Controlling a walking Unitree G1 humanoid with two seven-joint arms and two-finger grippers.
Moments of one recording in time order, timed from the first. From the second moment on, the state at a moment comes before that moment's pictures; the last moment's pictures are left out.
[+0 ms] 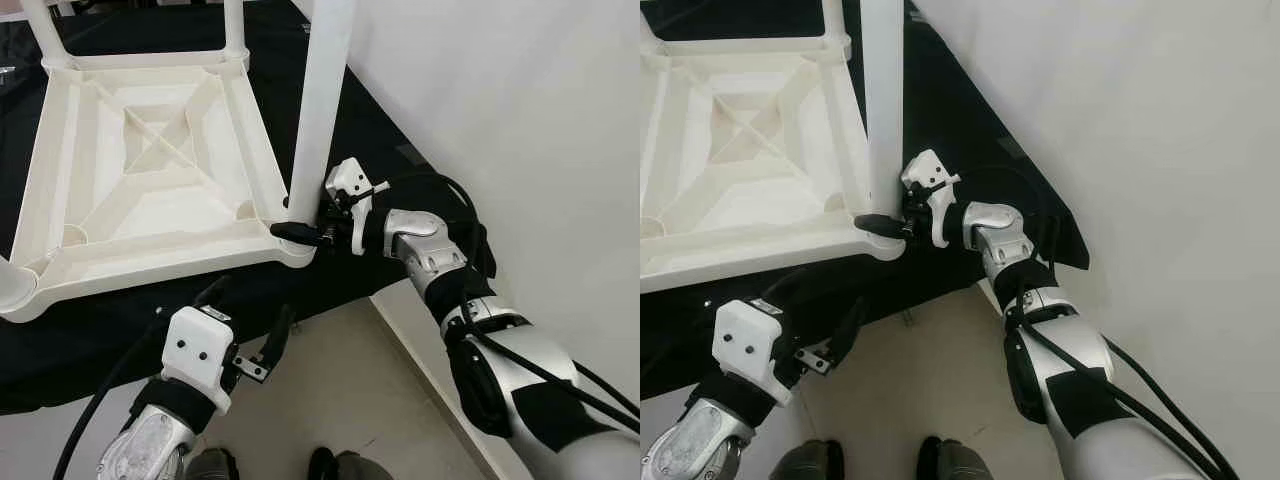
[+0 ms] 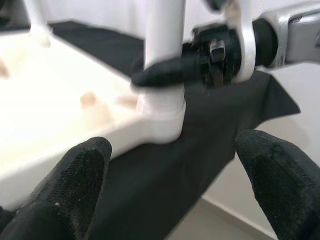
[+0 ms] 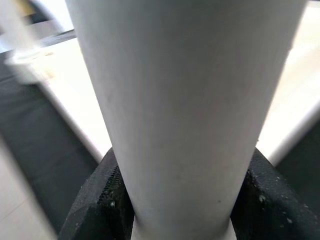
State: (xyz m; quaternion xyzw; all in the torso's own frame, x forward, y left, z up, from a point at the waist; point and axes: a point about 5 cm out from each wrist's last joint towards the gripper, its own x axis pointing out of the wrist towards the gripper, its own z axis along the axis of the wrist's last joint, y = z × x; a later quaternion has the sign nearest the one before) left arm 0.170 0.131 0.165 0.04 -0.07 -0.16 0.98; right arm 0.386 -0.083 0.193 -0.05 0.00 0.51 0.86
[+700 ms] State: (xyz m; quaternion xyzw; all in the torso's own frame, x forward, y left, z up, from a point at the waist) left arm 0.161 0.150 0.151 0.06 -0.05 -0.12 0.99; right arm 0.348 -0.049 0.159 0.04 -0.07 0.31 0.95
